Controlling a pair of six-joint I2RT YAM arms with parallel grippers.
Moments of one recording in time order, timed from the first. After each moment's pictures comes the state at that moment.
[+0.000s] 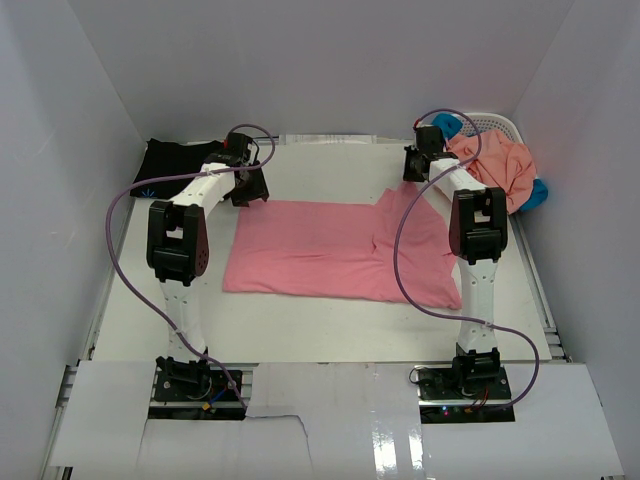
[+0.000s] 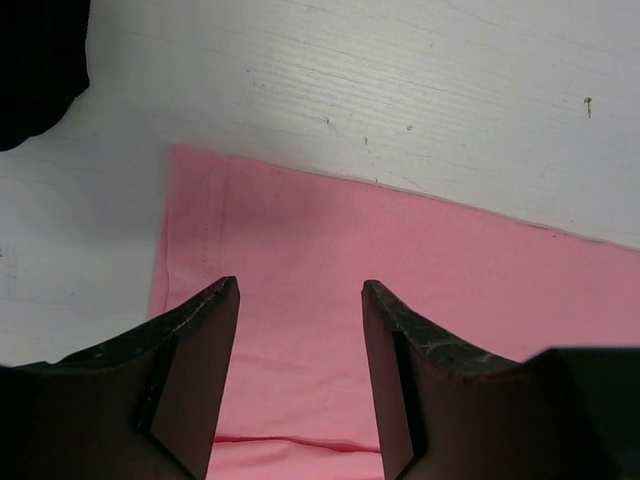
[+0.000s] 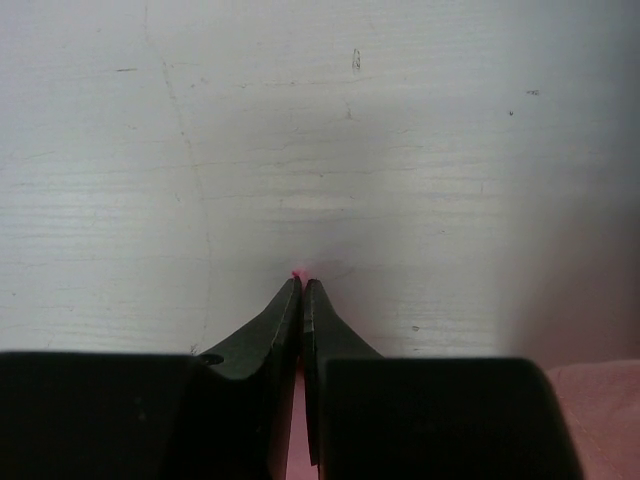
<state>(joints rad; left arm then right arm) -0.20 2.13 1.74 -0.63 -0.05 -0.42 0.14 2.39 1.94 -0.32 0.01 0.15</state>
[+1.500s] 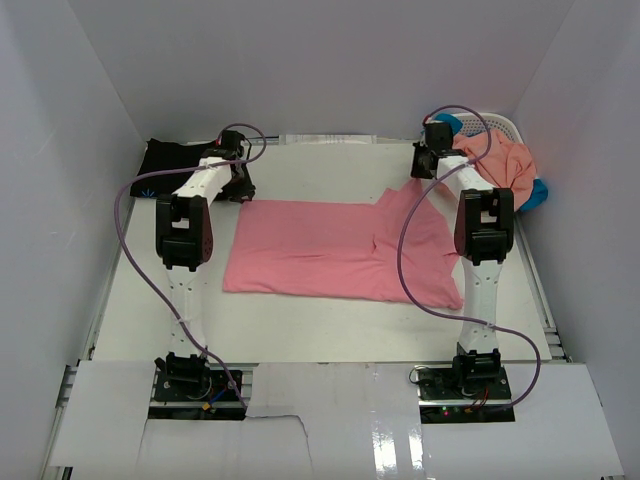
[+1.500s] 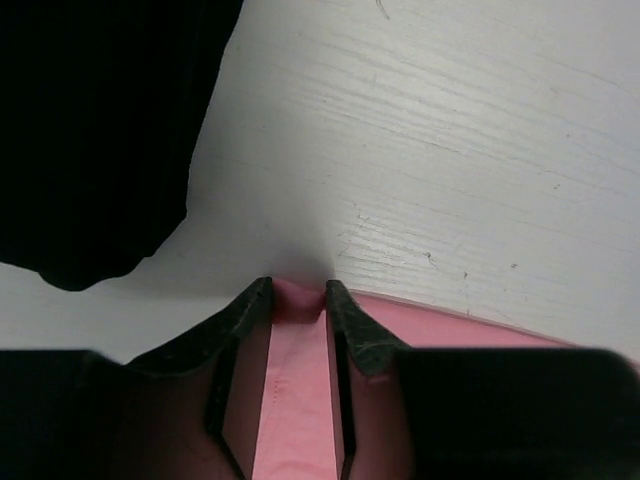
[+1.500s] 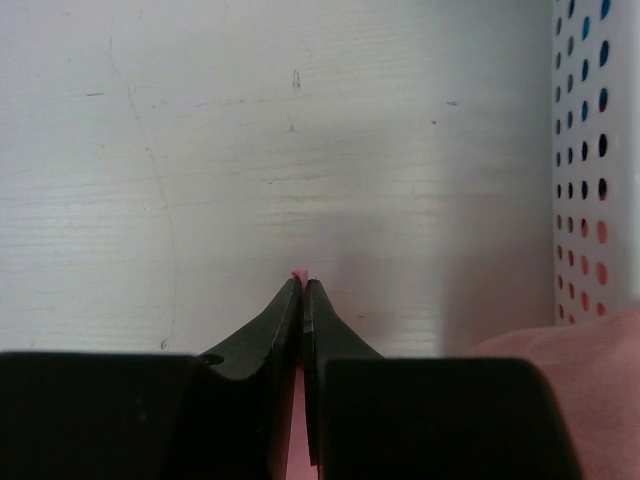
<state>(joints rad) -0.13 2.34 1.97 -0.71 -0.10 -0.41 0.11 2.37 1.93 -0.34 0.01 0.15</state>
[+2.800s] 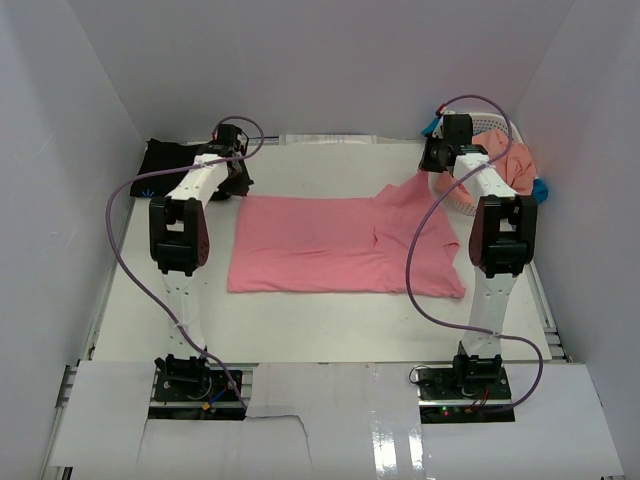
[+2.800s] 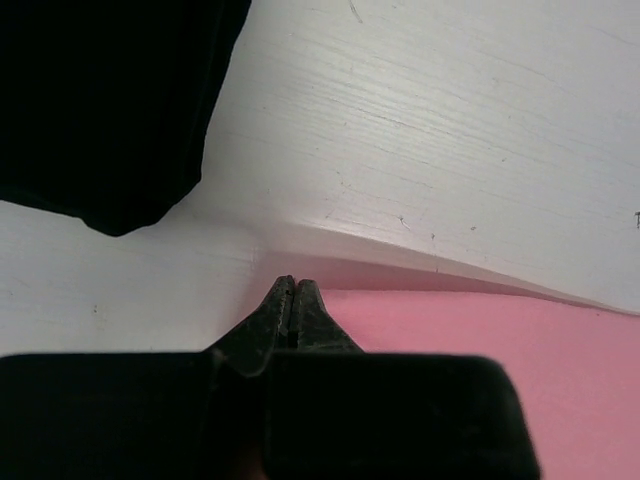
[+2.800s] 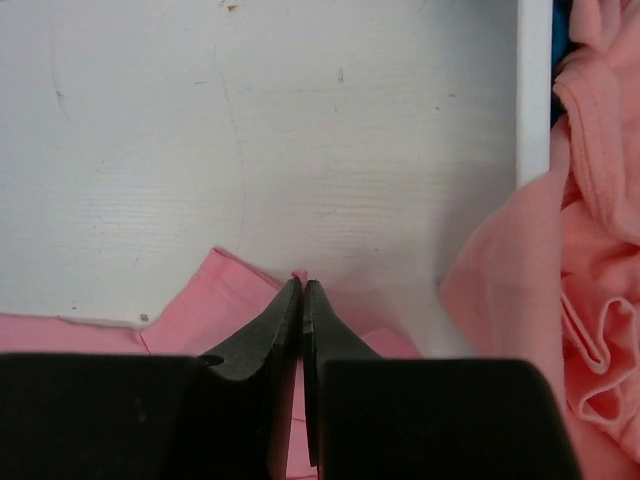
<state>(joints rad) -0.13 2.26 1.94 -0.72 -0.10 -0.41 0.06 2.15 1.80 -0.34 -0.12 0.15</state>
